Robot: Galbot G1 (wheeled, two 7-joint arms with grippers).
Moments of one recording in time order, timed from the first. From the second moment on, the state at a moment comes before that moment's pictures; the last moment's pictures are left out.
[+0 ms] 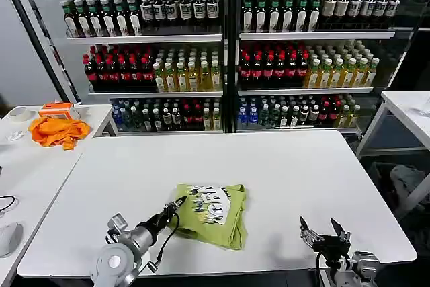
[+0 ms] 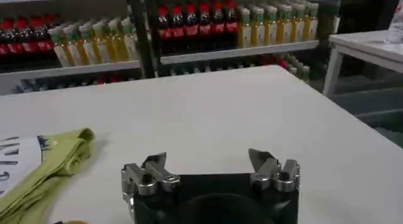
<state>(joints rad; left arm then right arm) 1.26 -1.30 -0.45 -1.87 -1.38 0.53 -0.25 -1.68 1.25 0.62 2.26 0.47 -0.47 0.22</state>
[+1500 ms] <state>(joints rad) 1.25 -0.93 -0.39 -2.03 -0.34 0.43 -0.12 -1.65 1.23 0.64 2.25 0.51 -0.46 0.21</state>
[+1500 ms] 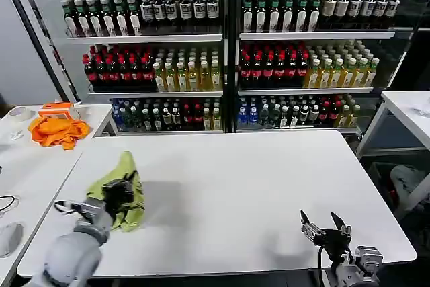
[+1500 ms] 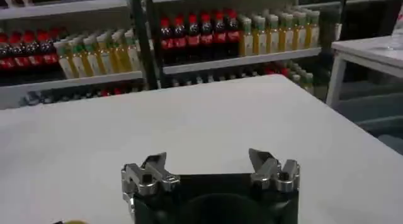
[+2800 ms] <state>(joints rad) 1.22 -1.09 -0.27 -2.14 -0.59 0.38 -0.25 -1.33 1.26 0.32 2.11 0.67 -0.44 0.29</state>
